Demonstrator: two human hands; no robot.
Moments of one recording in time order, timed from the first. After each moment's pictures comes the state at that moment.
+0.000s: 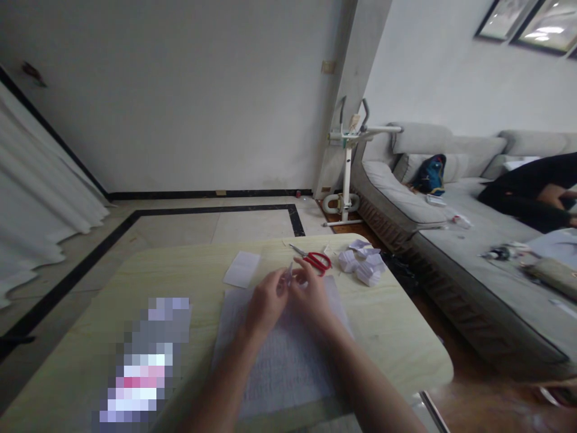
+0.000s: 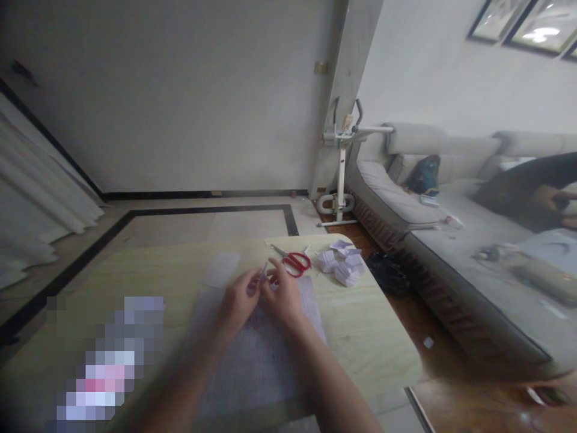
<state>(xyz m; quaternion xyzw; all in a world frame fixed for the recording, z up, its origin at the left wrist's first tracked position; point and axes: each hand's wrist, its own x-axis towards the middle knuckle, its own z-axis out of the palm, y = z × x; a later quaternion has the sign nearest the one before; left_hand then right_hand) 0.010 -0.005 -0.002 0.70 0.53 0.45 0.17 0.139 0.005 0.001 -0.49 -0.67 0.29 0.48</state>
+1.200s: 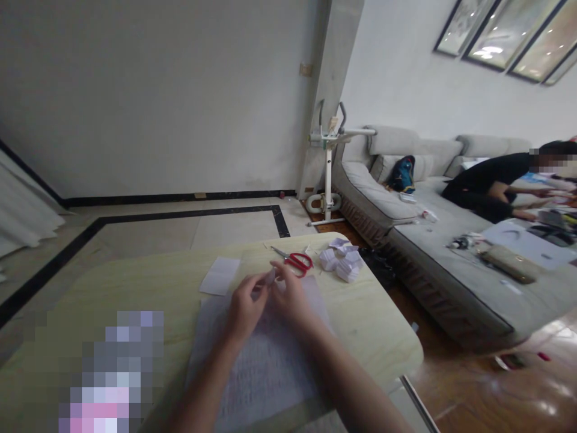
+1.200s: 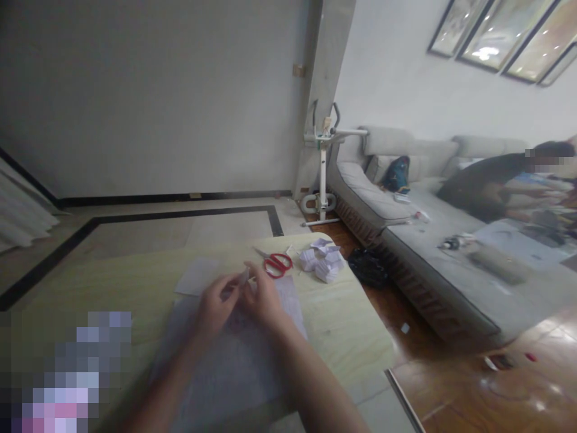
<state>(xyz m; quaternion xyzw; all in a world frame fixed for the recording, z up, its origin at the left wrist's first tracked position) 0.011 -0.003 -0.004 0.67 0.50 0.49 0.24 0.140 0.004 0.002 -0.45 -0.69 0.28 0.49</state>
